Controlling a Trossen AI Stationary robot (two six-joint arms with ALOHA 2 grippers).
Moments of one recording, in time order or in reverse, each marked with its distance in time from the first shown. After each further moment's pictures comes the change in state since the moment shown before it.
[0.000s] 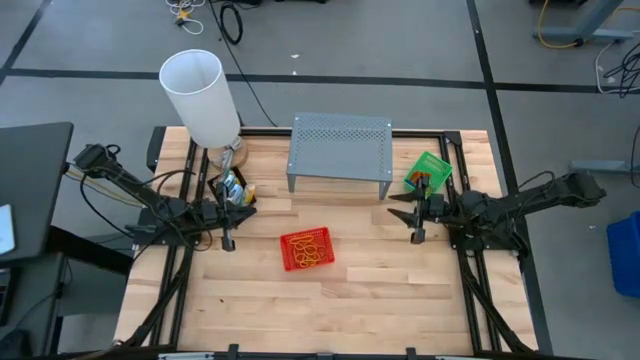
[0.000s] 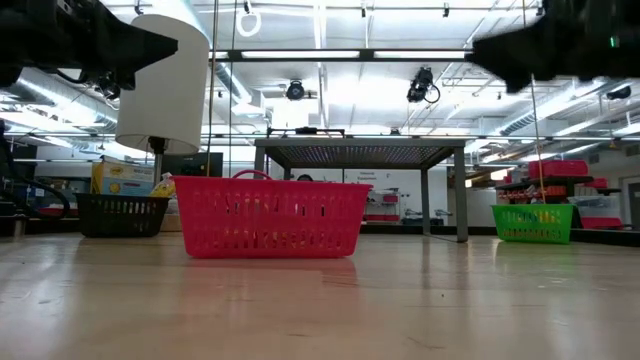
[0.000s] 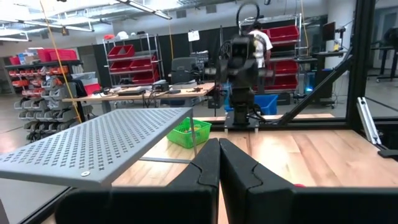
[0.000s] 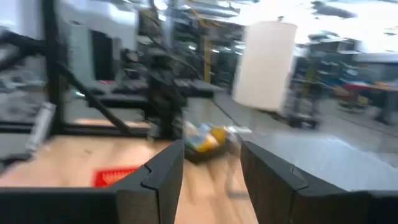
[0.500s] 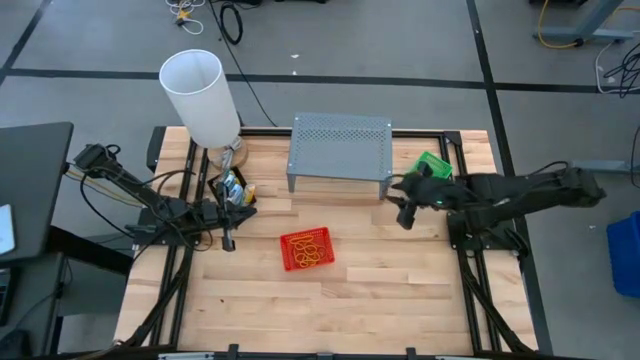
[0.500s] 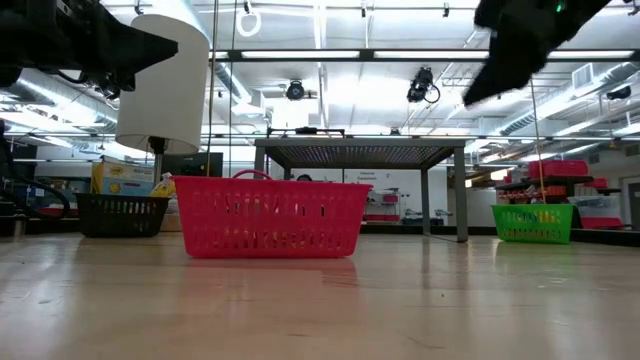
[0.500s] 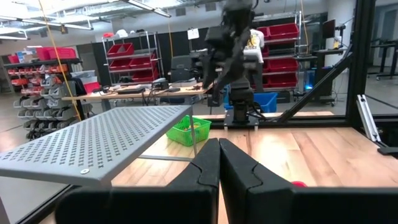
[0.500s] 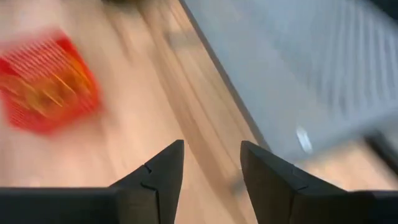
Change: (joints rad) left arm 0.000 0.000 0.000 -0.012 0.000 -0.005; right arm -0.101 0.269 0.651 -1.239 0.118 0.413
